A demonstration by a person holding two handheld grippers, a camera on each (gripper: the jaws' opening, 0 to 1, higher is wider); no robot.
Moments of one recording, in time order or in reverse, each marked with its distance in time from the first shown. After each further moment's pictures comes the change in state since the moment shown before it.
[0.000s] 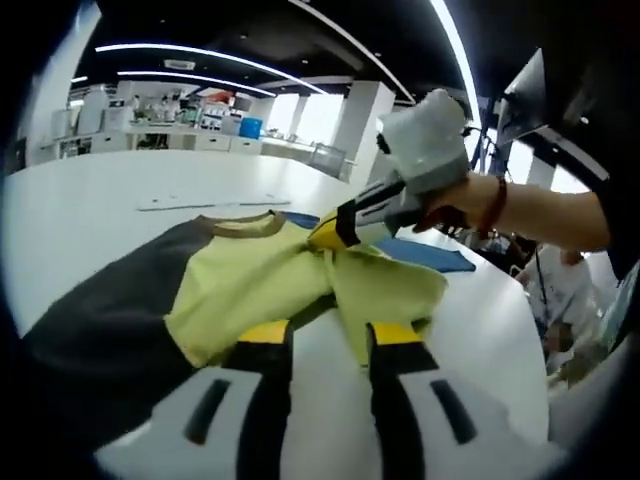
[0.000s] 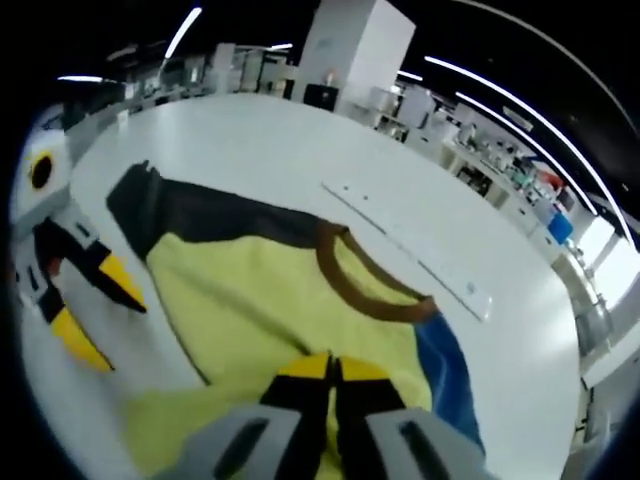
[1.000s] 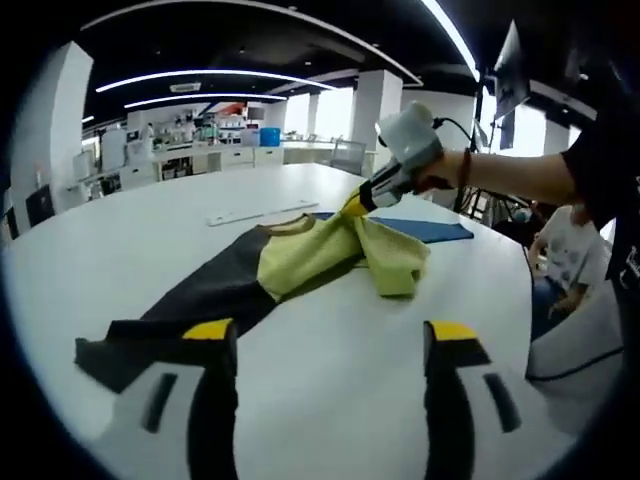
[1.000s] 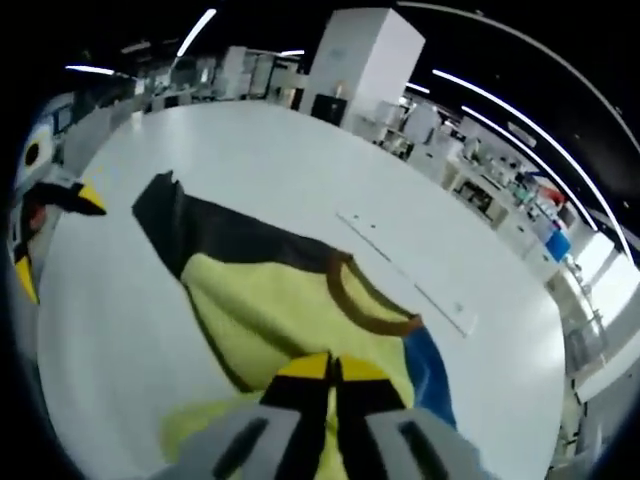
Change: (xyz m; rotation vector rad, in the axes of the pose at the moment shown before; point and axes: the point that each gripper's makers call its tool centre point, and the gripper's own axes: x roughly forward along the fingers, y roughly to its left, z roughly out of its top) left arm -0.143 -0.014 -0.004 0.157 0.031 0.153; right arm -0.037 0.016 0.014 -0.061 -0.015 -0.003
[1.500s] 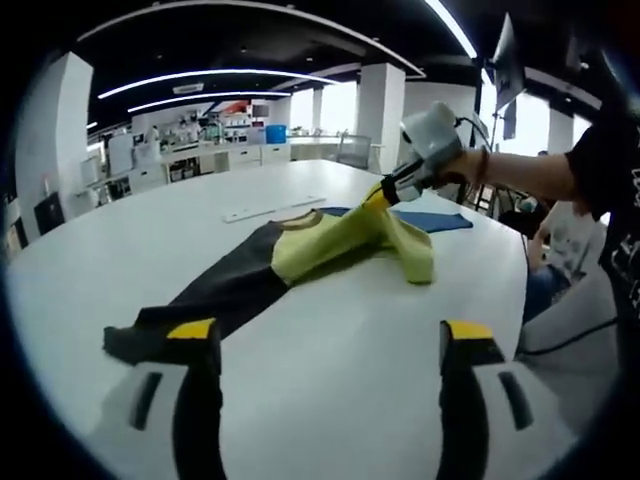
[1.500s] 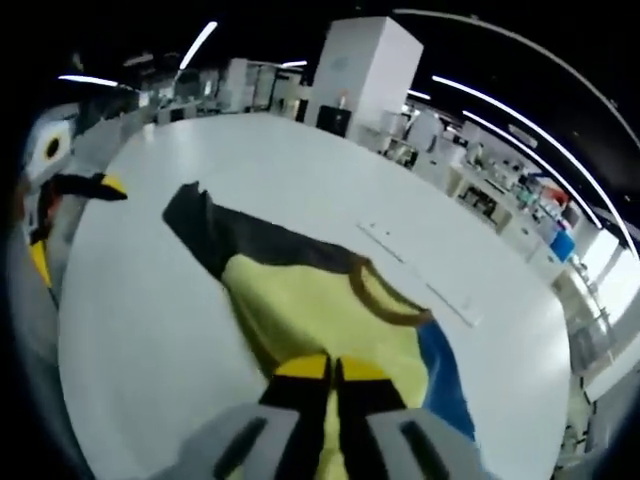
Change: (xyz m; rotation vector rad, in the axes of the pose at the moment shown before) left arm -0.052 -0.006 -0.005 0.040 0.032 0.048; right arm -0.038 0.020 0.004 -0.004 -0.053 0.025
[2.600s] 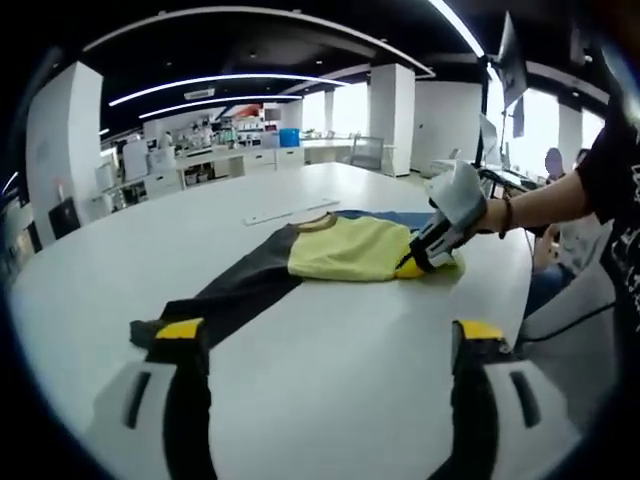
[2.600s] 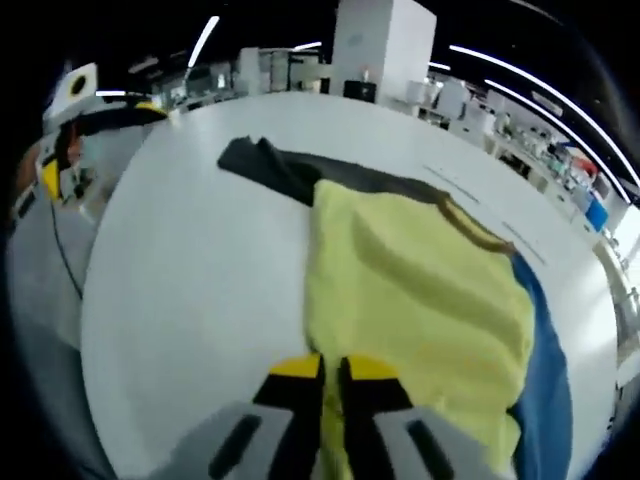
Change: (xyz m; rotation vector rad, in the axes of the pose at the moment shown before) left arm -0.040 0.009 0.000 0.013 -0.009 0.074; right arm 0.006 0.109 -0.075 0.049 0.092 0.193
